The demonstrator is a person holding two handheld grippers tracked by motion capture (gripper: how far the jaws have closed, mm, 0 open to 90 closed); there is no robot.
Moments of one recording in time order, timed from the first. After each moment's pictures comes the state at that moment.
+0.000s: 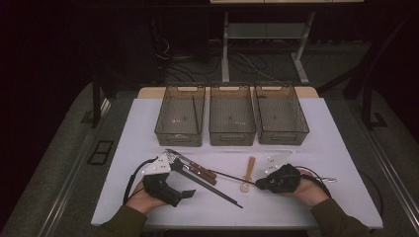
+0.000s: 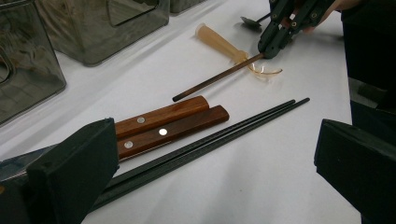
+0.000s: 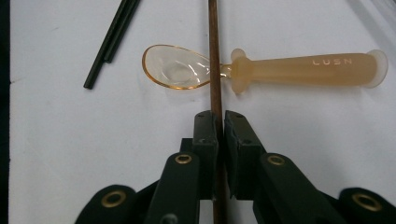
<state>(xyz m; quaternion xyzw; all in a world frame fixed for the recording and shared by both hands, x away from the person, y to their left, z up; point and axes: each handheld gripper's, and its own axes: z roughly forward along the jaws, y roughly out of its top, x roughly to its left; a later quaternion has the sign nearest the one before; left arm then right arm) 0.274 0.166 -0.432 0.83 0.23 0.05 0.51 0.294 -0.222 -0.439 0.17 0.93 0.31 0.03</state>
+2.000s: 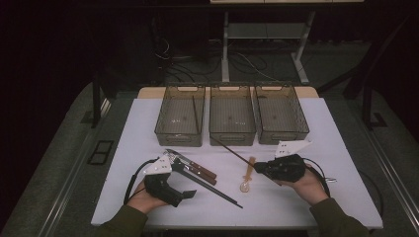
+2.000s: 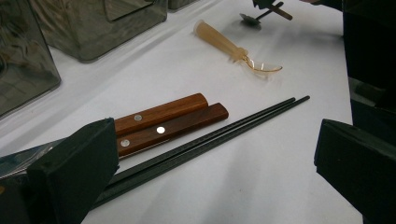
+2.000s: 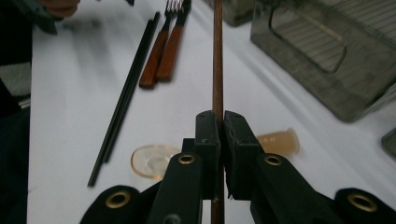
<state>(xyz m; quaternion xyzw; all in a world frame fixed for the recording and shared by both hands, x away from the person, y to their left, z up) 0.275 0.164 -0.435 0.83 0.23 0.04 0.51 0.301 -0.230 -0.408 0.25 0.86 0.44 0.06</state>
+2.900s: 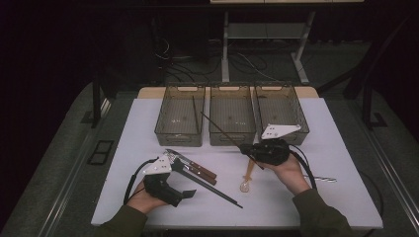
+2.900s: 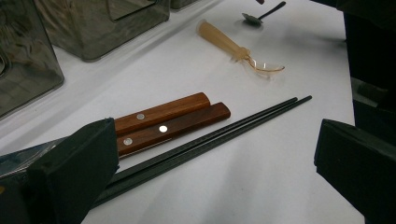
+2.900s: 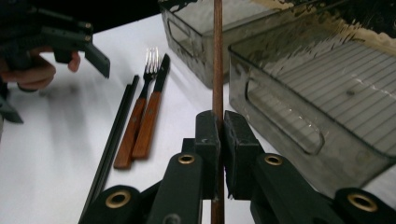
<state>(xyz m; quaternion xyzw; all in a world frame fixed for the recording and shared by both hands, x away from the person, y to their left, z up) 0.276 0.165 -0.435 0.83 0.23 0.04 0.50 0.335 -0.194 -0.392 0.28 0.82 0.49 0.08</state>
